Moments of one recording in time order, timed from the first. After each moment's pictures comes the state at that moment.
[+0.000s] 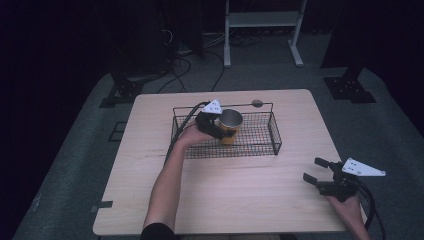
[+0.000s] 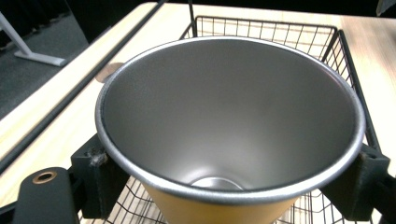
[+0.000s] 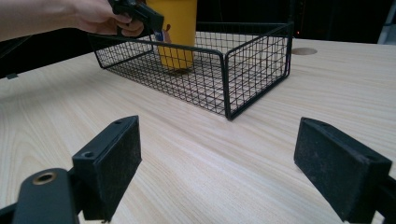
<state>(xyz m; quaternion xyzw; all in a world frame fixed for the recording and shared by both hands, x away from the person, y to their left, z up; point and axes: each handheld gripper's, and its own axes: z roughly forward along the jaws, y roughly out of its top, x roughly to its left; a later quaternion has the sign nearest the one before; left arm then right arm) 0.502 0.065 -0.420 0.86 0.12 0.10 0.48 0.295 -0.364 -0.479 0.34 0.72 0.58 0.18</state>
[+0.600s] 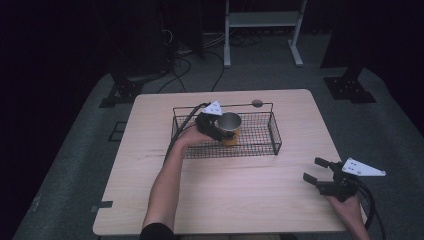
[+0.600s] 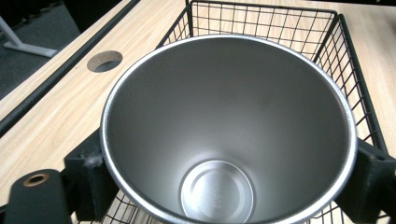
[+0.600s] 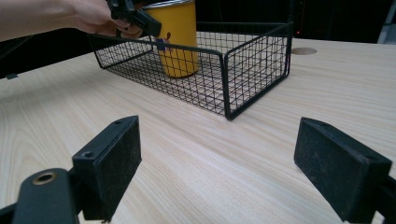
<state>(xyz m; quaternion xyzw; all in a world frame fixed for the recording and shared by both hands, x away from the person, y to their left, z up) 0.502 0.066 -0.423 0.87 0.11 0.10 0.47 0.295 -0.365 -0.479 0.34 0.72 0.58 0.18</state>
